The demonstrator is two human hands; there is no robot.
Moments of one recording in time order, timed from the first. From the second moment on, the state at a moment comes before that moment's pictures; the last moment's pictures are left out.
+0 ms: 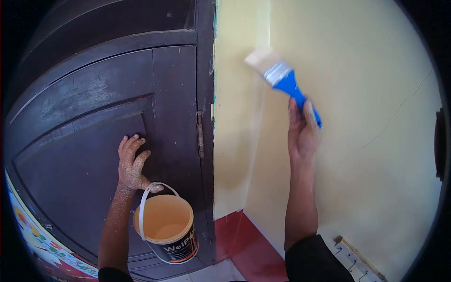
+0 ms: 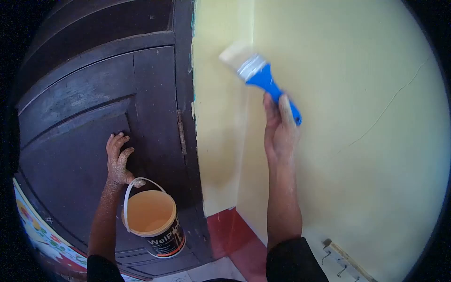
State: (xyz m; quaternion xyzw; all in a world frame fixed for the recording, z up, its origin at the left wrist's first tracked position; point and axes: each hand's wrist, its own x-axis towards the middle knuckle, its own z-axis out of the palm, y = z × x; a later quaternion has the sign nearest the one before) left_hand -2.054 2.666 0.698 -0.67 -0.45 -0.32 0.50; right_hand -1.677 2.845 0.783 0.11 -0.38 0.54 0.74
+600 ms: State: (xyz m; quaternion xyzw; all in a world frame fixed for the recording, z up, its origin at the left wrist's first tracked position) left_hand -2.054 2.662 0.702 -0.67 -0.45 -0.31 0.50; right_hand -1.690 2.875 0.813 -0.09 -0.73 0.01 0.68
